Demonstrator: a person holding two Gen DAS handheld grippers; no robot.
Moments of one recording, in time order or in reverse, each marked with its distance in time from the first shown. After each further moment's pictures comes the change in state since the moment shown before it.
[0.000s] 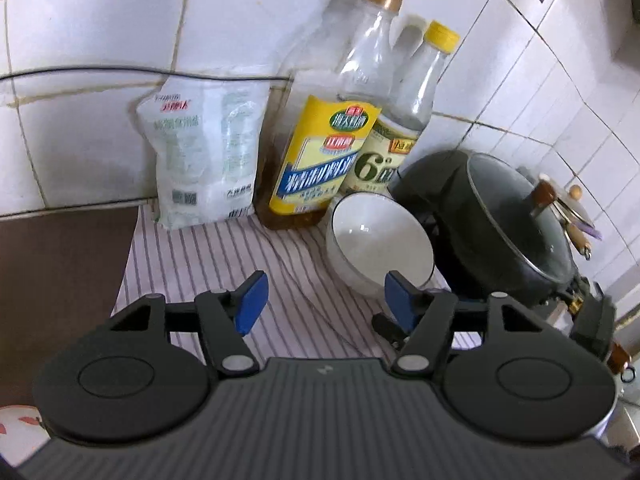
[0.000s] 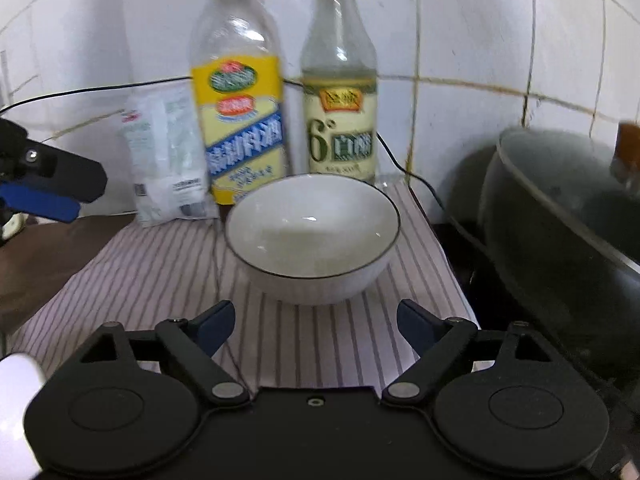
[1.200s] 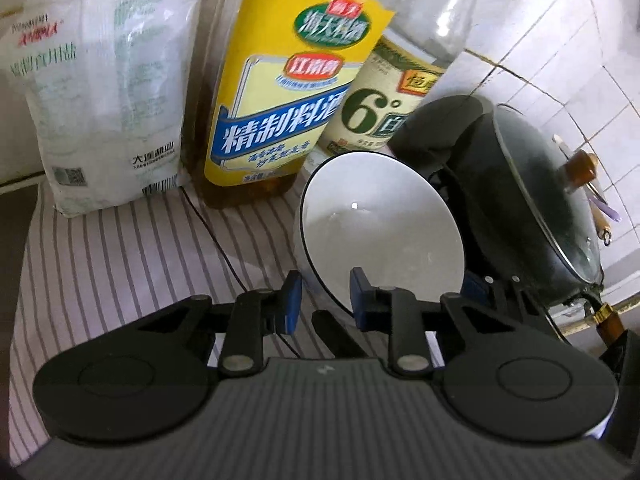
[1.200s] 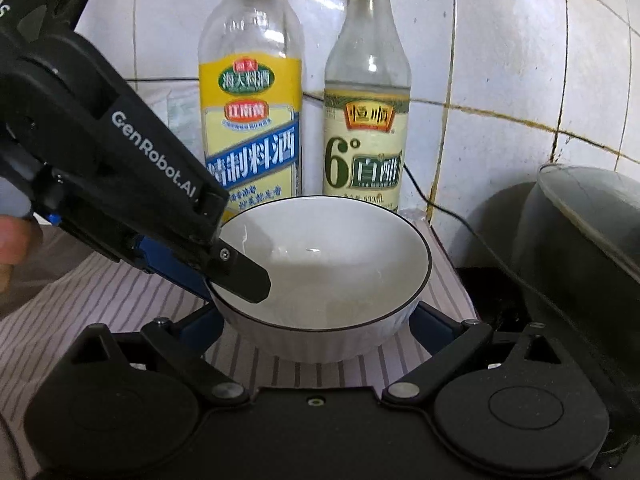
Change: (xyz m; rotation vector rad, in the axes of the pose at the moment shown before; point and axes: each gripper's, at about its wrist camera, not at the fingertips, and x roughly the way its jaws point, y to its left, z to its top) left arm 0.108 -0.005 0.014 -0.003 0.194 -0.066; right arm 0.025 0.013 0.002 -0.108 -0.119 0.023
